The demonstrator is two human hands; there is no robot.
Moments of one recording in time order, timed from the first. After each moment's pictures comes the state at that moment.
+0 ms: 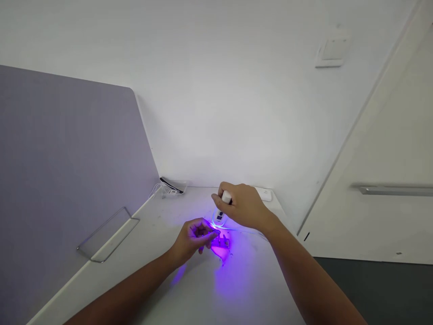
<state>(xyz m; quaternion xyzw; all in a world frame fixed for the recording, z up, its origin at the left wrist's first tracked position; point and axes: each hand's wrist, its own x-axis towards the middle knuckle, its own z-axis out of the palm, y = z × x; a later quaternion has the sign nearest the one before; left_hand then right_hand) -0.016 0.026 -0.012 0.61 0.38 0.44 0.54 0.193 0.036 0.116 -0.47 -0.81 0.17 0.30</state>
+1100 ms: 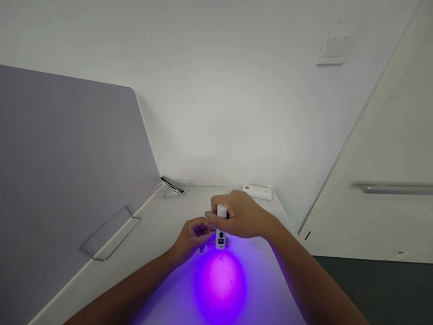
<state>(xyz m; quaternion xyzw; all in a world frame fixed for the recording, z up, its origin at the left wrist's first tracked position) -0.014 0.026 -0.012 0.59 0.38 0.46 0.55 0.193 0.020 0.128 -0.37 -0.88 0.17 0.23</state>
